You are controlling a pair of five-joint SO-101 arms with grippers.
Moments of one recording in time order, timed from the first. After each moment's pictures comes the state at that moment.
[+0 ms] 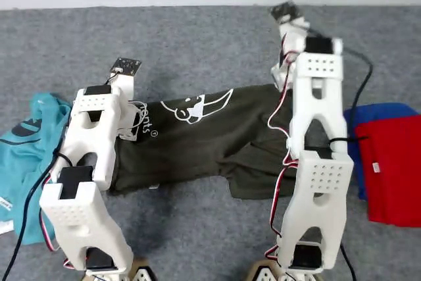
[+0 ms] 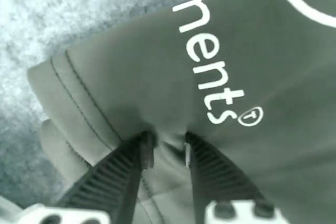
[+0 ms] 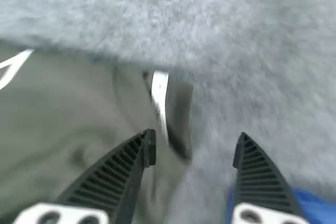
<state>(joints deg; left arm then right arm) -7.6 23.4 10.2 65.6 -6.4 0.4 43.2 -52.5 87.5 23.9</state>
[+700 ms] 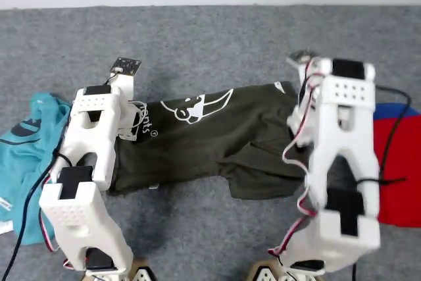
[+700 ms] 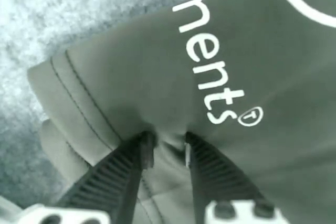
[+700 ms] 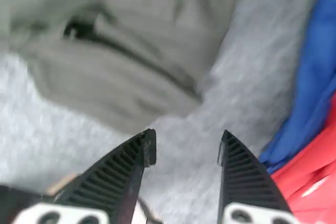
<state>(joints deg) -7.6 23.6 10.2 65.6 -6.4 5.2 4.1 0.5 99.7 25.0</state>
